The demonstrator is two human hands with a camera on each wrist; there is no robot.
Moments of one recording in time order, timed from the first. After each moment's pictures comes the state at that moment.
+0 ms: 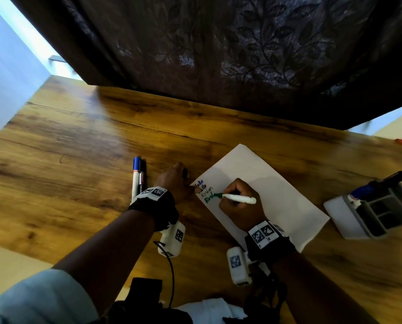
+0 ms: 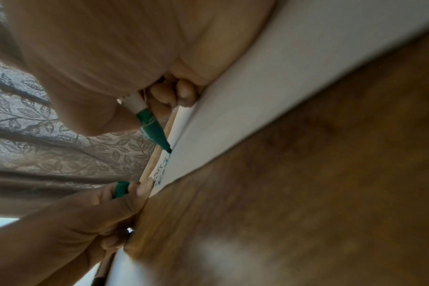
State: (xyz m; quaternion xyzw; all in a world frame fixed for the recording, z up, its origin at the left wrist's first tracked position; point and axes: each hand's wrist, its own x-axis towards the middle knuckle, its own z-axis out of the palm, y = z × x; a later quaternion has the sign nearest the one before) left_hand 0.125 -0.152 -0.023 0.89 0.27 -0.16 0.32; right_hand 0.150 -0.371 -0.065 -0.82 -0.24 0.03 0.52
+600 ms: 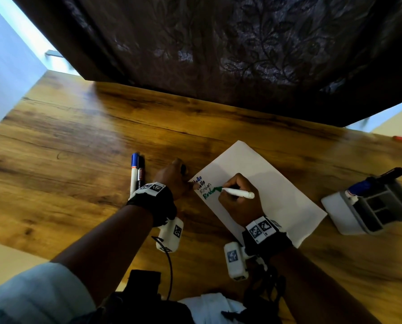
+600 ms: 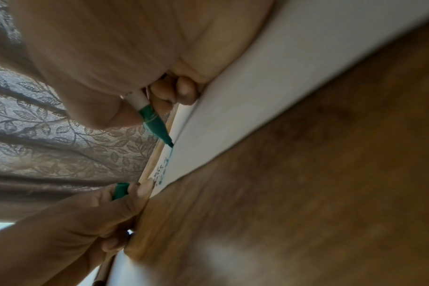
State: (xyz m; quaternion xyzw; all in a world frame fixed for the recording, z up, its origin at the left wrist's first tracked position) left_hand 0.126 -0.149 -0.027 0.90 0.25 -0.16 0.32; right_hand 0.149 -0.368 -0.062 -0.82 -0.23 0.02 0.53
